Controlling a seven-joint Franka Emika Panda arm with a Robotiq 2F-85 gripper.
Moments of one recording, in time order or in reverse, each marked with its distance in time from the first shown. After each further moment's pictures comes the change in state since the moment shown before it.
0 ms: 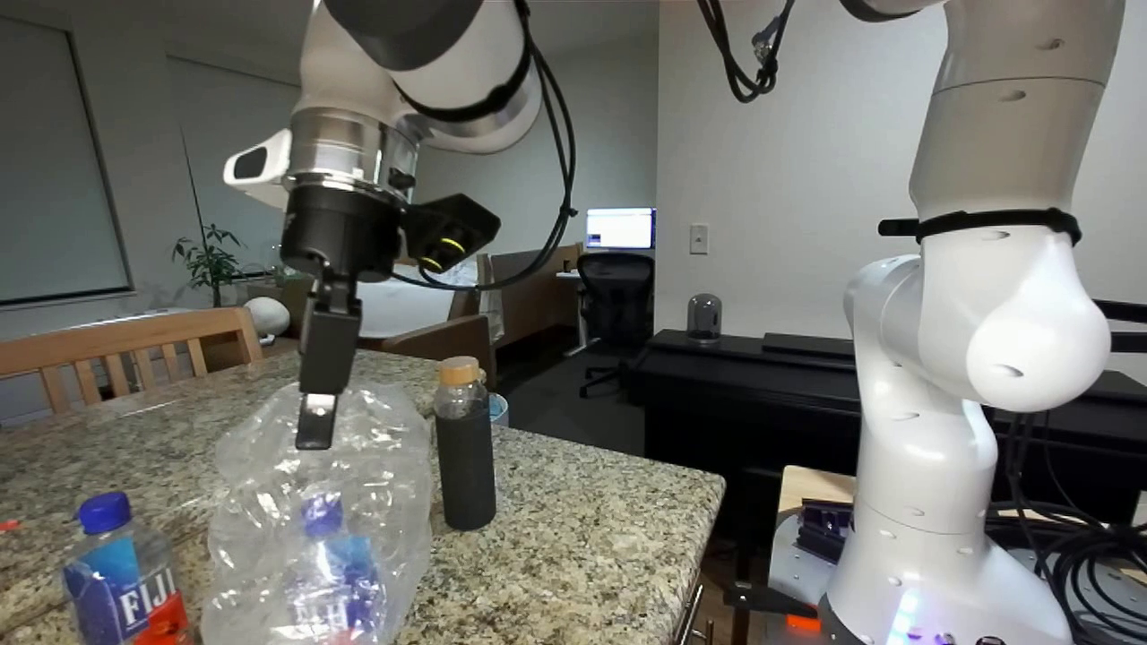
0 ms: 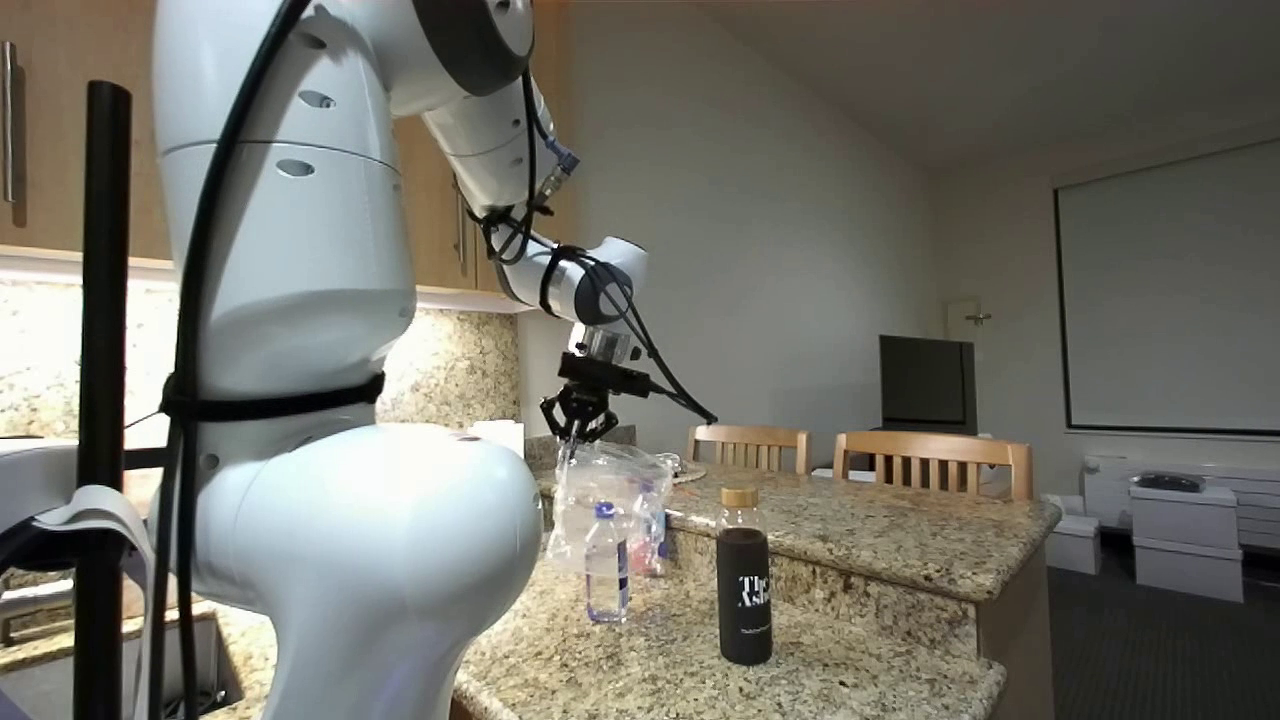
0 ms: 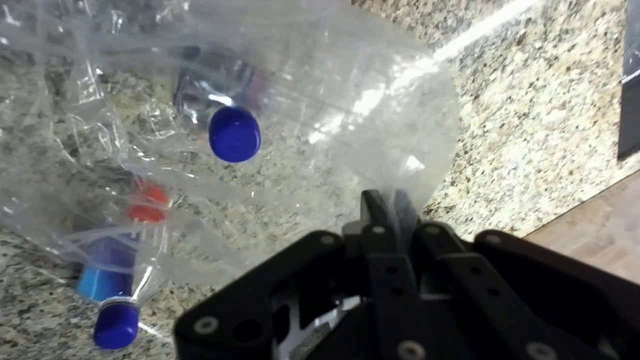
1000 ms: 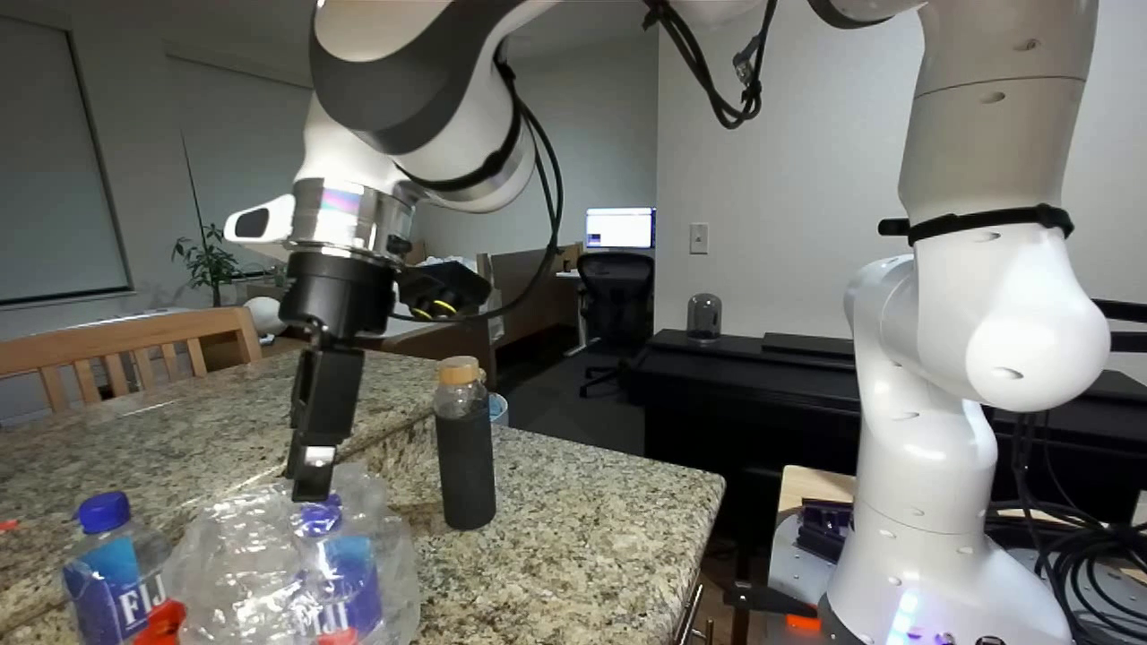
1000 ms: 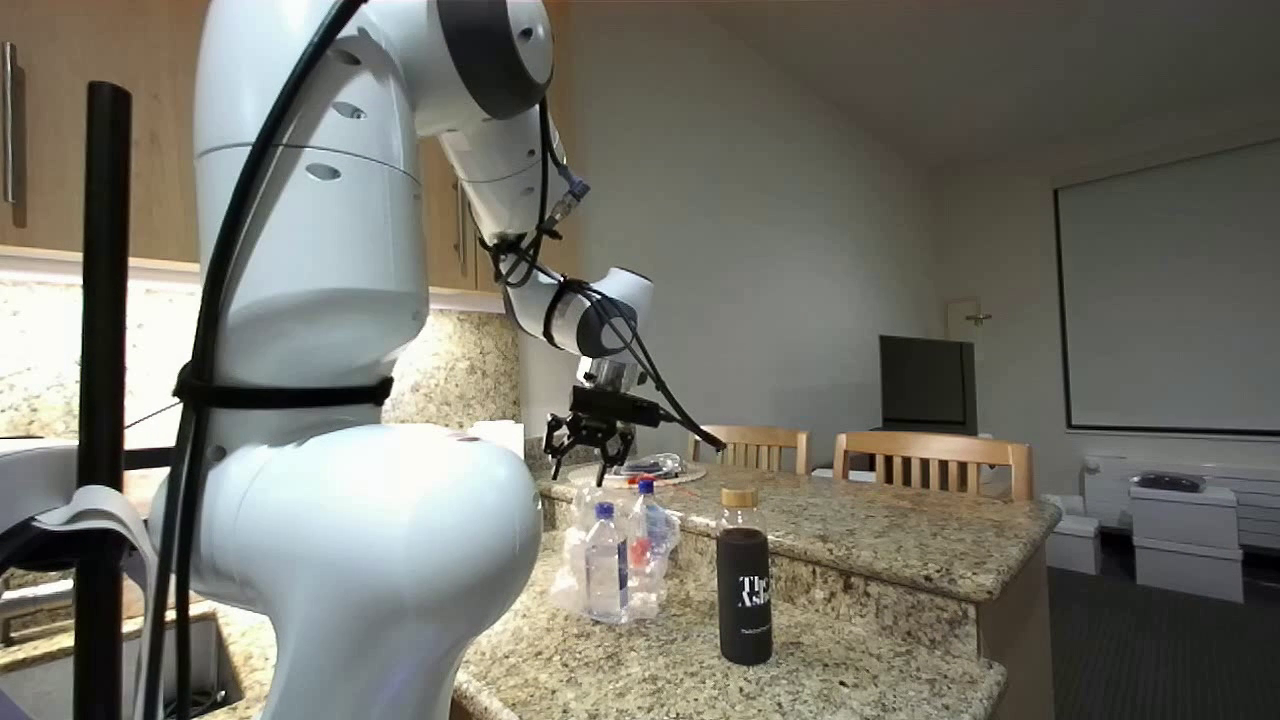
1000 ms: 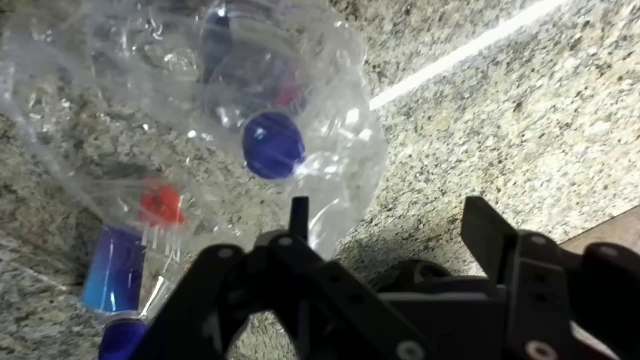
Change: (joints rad) arm -0.006 0.074 0.009 -0.034 0.026 0.145 -0.096
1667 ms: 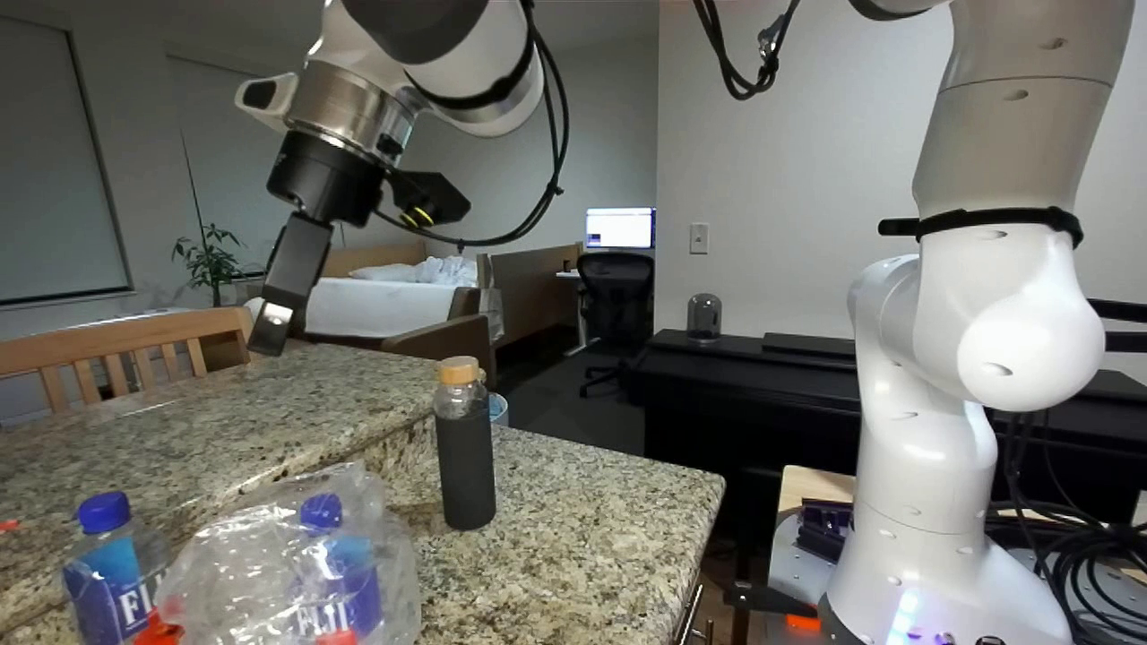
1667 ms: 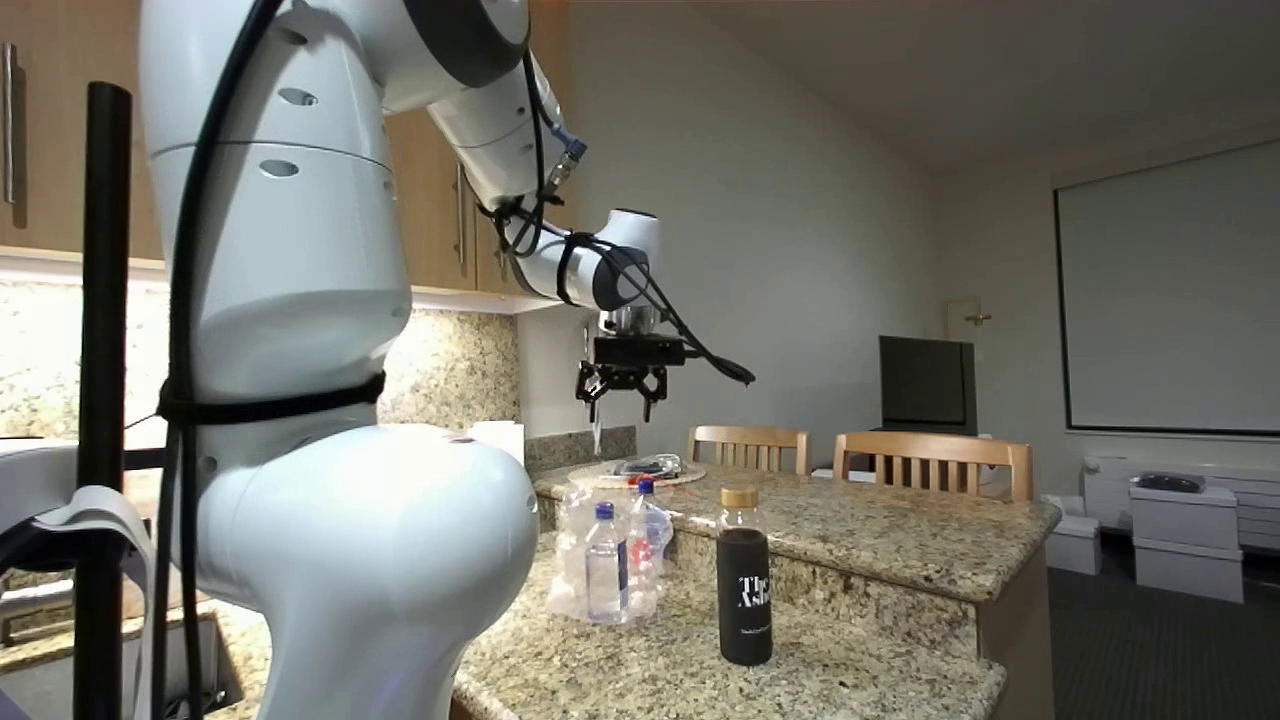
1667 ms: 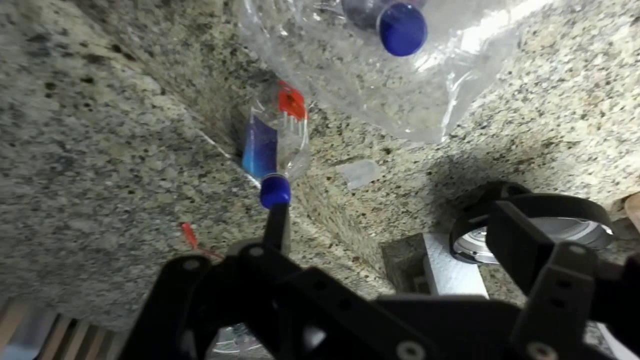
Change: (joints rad) arm -0.043 -0.098 -0.022 0.057 -0.119 0.090 0.099
